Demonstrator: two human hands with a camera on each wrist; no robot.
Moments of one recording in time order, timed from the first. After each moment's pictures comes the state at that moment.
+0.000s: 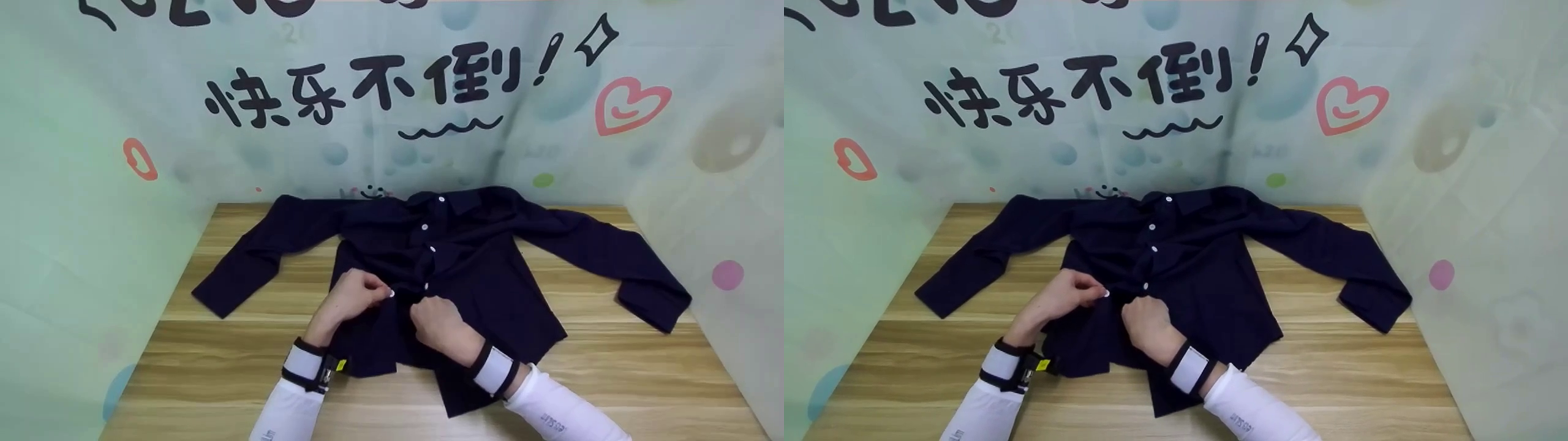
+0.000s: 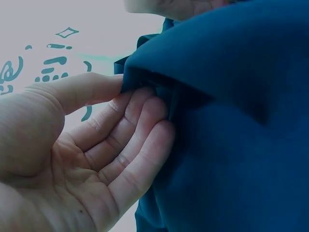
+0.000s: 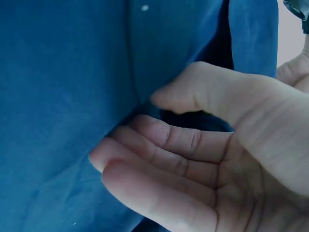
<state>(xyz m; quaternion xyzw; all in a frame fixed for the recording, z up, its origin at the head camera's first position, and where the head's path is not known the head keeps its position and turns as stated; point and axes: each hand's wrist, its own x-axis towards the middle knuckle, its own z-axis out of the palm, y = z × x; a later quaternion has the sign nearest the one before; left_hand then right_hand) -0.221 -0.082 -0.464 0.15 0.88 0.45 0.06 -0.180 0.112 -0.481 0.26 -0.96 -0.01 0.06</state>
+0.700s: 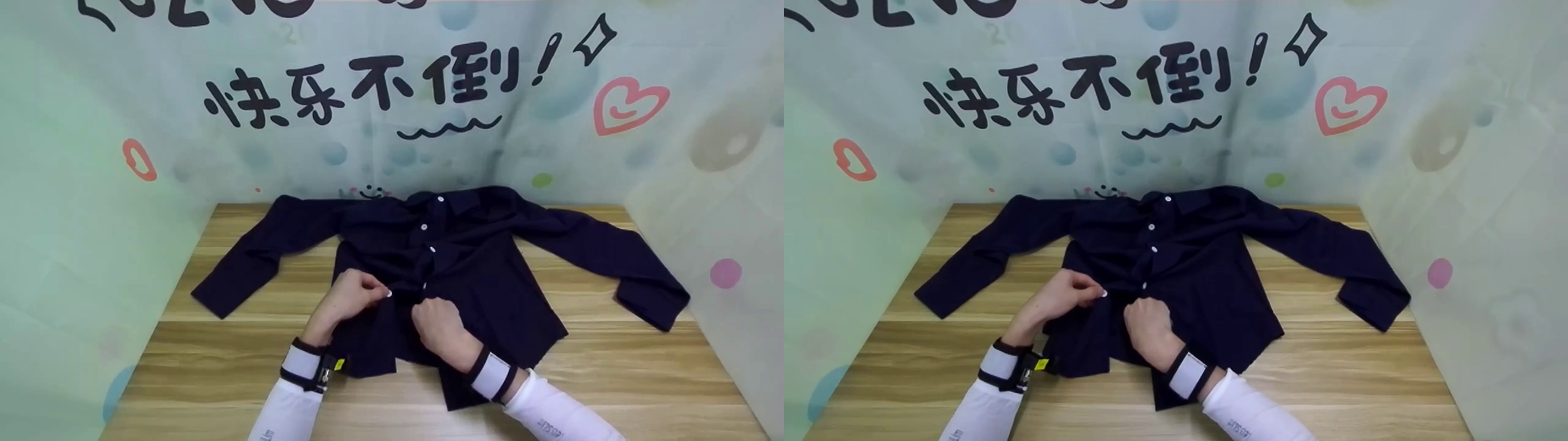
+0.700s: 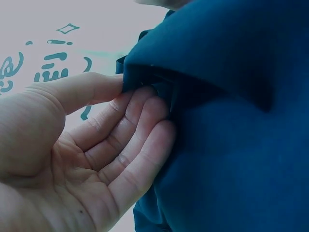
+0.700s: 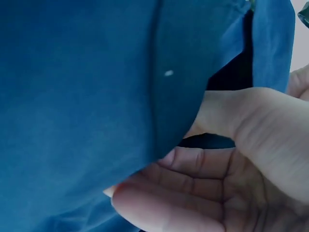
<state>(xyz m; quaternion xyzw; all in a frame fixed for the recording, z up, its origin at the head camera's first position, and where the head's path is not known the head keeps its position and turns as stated) -0.221 -0.085 -0.463 0.15 0.87 0.47 0.07 -0.175 0.110 -0.494 0.23 -0.96 -0.09 0.14</state>
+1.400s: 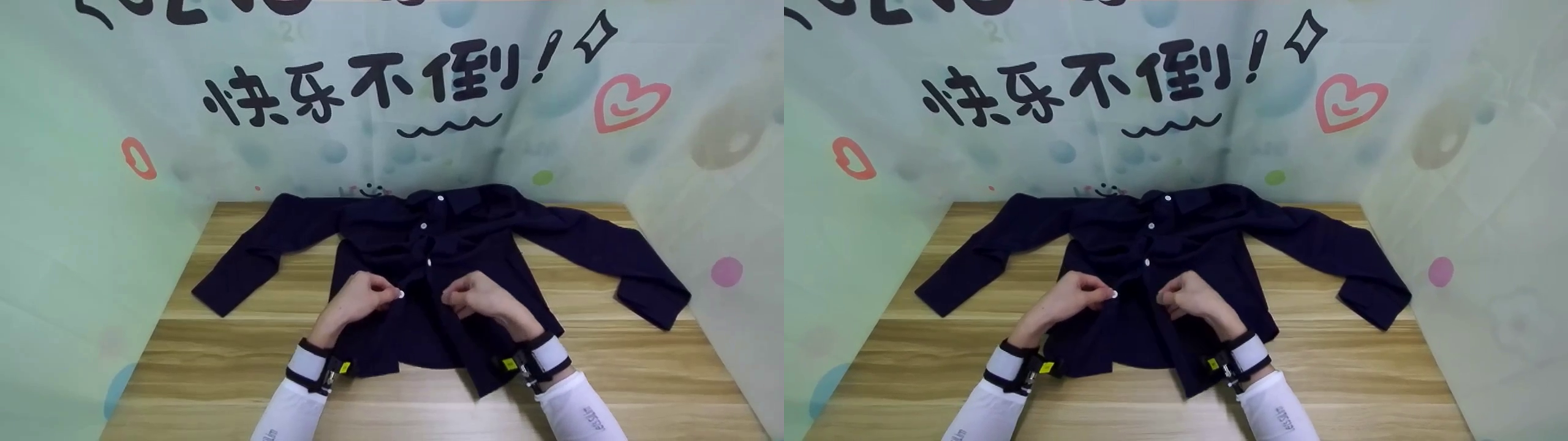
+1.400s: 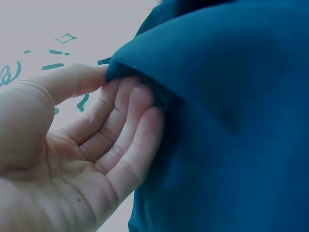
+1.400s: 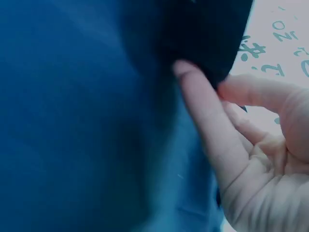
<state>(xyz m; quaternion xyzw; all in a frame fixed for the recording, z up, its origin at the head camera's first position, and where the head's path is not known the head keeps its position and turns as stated) -0.214 -0.069 -0.465 0.15 0.85 0.49 0.09 -0.219 0.204 -0.473 0.09 -0.80 0.56 -0.21</state>
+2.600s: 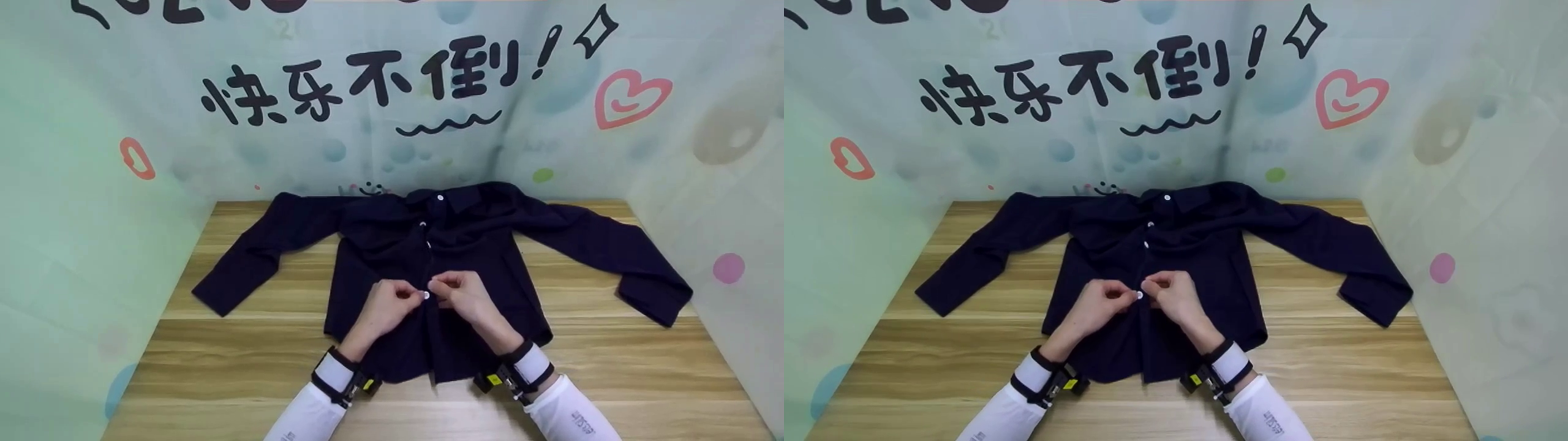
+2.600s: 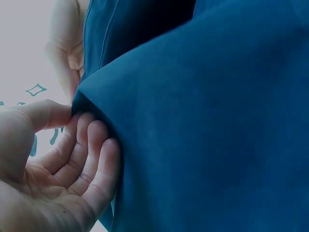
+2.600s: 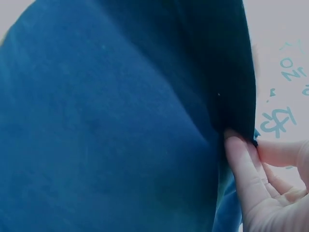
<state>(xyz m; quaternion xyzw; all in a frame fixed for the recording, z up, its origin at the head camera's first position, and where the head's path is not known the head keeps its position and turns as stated) -0.202 -0.023 -0.486 0.15 0.85 0.50 -0.01 -0.204 0.162 -0.477 0.02 -0.76 0.65 -0.06</state>
